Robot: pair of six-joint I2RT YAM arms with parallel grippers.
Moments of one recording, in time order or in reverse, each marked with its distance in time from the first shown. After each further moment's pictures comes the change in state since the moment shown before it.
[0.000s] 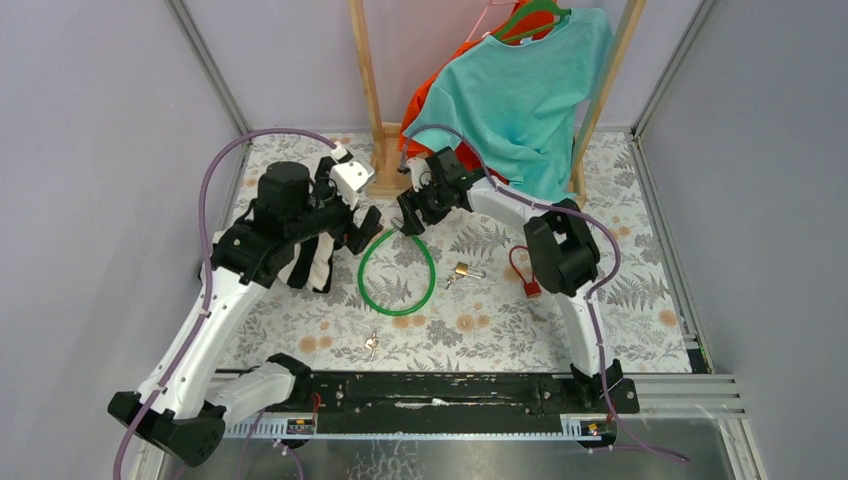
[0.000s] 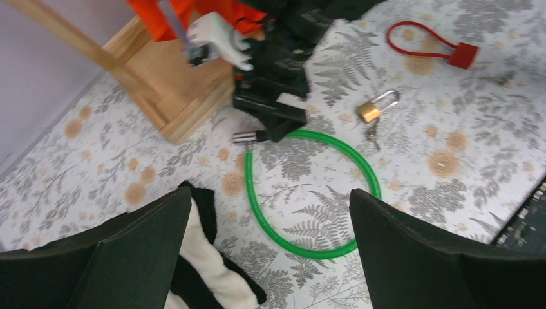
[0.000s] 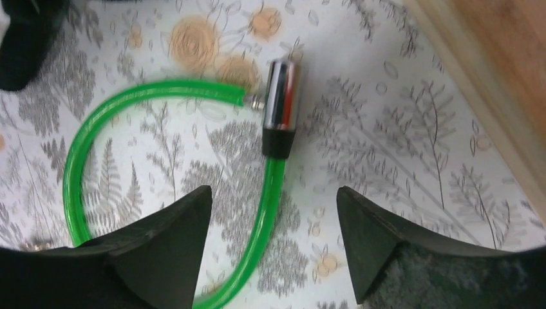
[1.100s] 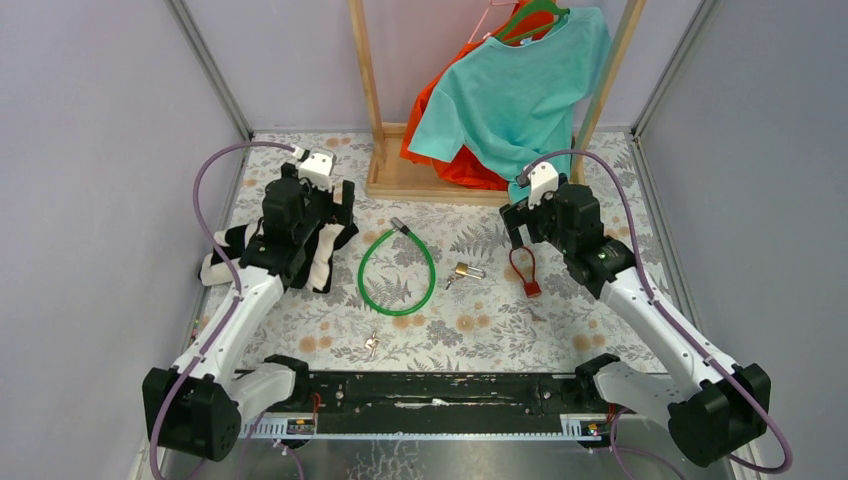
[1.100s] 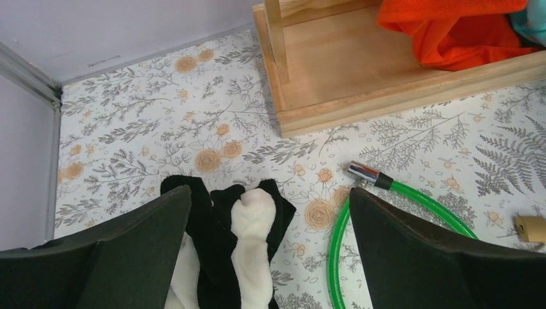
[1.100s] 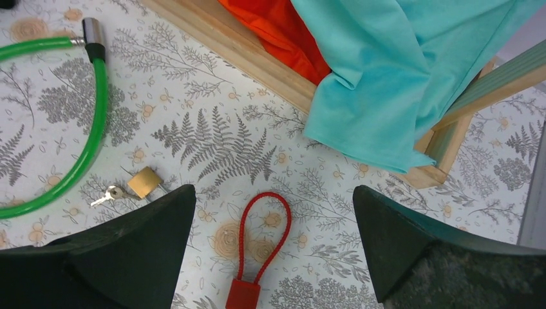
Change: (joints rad) left arm 0.193 0.048 -0.401 0.641 -0.330 -0.216; right arm -0.190 -1.201 -0.908 0.167 0.468 -0.182
